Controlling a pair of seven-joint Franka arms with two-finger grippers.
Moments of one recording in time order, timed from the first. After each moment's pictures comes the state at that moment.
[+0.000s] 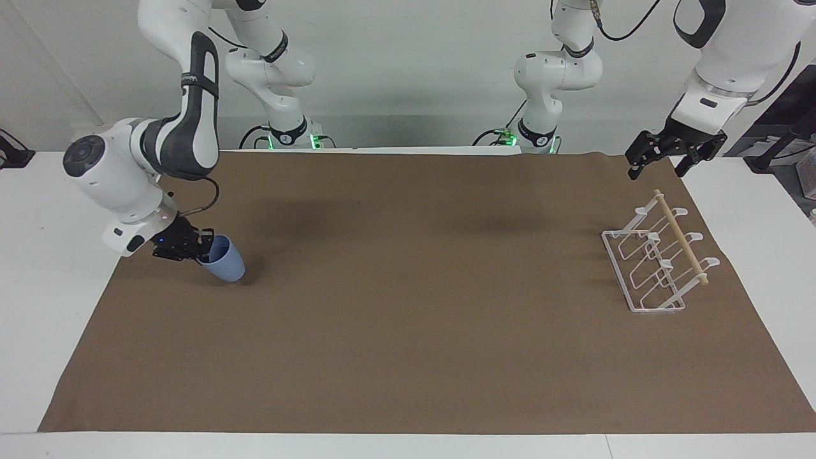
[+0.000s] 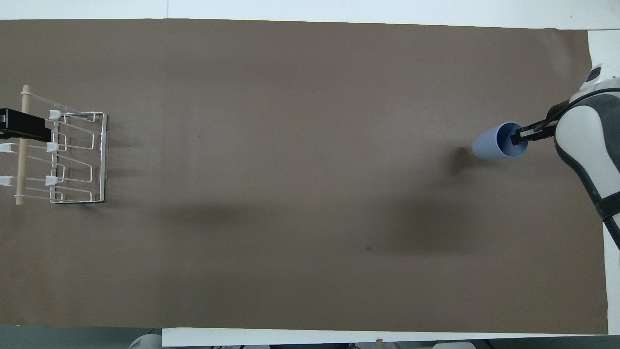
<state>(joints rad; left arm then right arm) -0.10 -0.09 0.00 -1.67 0.03 1.60 -0.04 -0.05 0.18 -0.12 -1.85 0.20 1.92 -0.48</state>
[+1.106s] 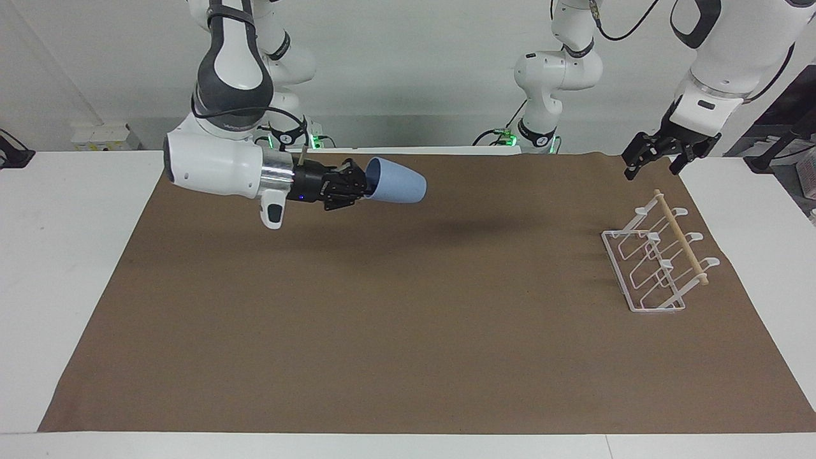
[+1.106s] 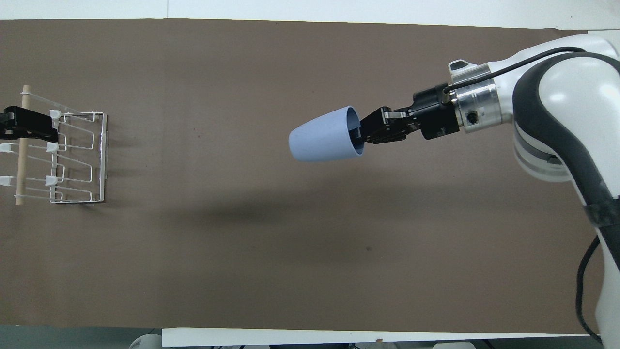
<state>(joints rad) -0.11 -0.09 -0.02 -1.67 0.02 1.58 -0.21 0.22 0.16 -0.04 -1.79 1.19 1.70 -0.25</state>
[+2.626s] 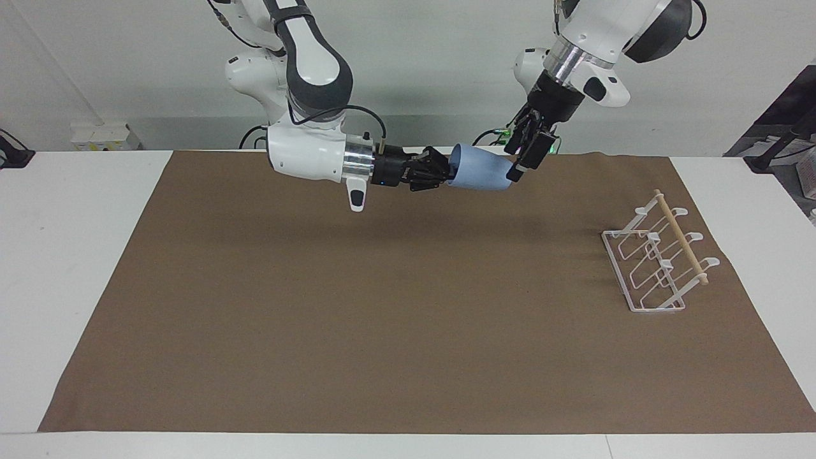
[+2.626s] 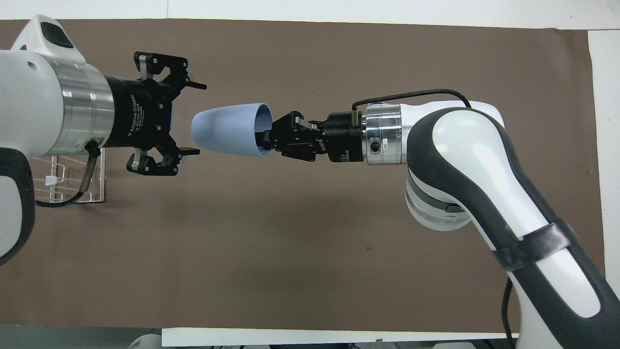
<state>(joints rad) -0.40 -0.06 -0.09 -1.66 -0.30 1.92 -1.70 0.49 0.13 -0.05 -1.90 1.57 2.06 -0.16</state>
